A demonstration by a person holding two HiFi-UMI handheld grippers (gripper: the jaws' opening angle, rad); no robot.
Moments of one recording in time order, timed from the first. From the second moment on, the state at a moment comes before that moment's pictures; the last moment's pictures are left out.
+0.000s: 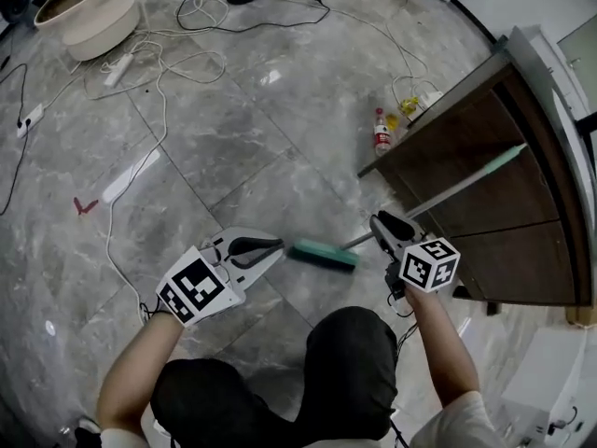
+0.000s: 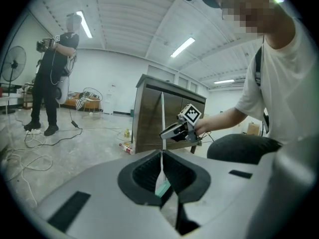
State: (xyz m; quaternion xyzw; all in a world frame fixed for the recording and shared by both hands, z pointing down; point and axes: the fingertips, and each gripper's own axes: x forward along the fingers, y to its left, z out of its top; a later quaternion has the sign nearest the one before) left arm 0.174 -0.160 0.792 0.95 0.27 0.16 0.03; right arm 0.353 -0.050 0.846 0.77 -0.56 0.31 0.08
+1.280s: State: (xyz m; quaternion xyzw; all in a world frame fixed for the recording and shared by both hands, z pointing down) left arm 0.078 -0.031 0.466 0.96 0.11 0.25 0.13; right arm 0.251 0.059 0.476 0.69 -0.62 0.35 0.12
